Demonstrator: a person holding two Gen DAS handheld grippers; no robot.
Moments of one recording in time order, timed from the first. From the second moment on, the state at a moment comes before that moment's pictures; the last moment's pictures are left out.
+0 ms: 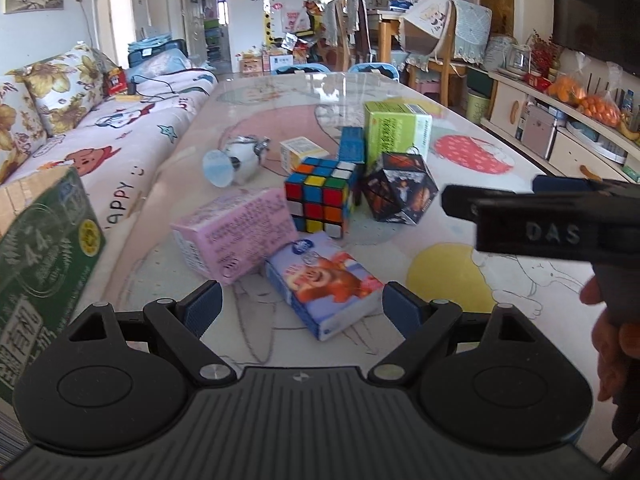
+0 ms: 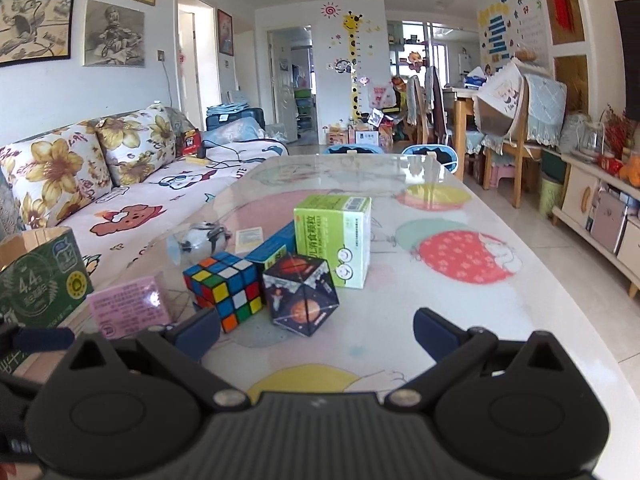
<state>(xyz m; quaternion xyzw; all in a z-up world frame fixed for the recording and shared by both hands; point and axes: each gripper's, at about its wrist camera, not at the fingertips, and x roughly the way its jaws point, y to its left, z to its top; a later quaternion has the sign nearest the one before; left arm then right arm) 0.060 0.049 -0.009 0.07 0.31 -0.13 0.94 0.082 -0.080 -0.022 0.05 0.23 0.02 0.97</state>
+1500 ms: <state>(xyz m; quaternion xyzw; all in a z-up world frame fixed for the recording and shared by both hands) 0.083 0.047 -0.005 0.05 0.33 -0.11 0.94 0.158 -0.078 -0.047 0.05 0.28 0.05 0.96</state>
